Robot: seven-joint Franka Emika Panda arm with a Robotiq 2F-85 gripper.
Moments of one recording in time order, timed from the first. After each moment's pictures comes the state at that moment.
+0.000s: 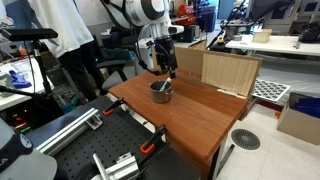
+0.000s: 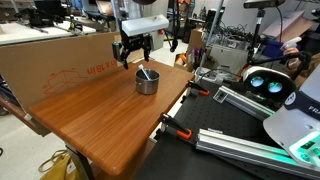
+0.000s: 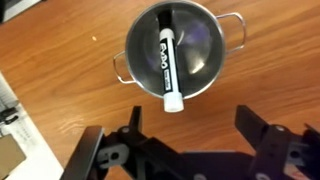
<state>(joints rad) 0.16 0.36 -0.07 -2.17 -0.26 2.46 0.65</state>
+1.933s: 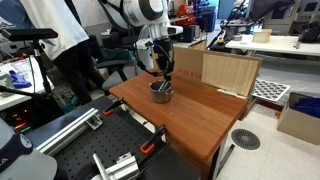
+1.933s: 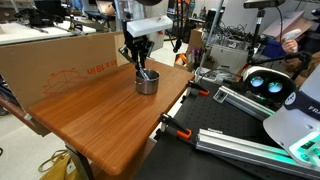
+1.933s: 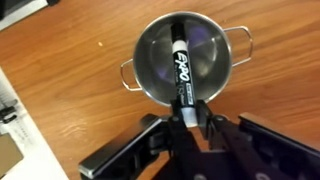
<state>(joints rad) 0.16 0.34 -0.07 -2.20 -0.26 2.47 0.62</state>
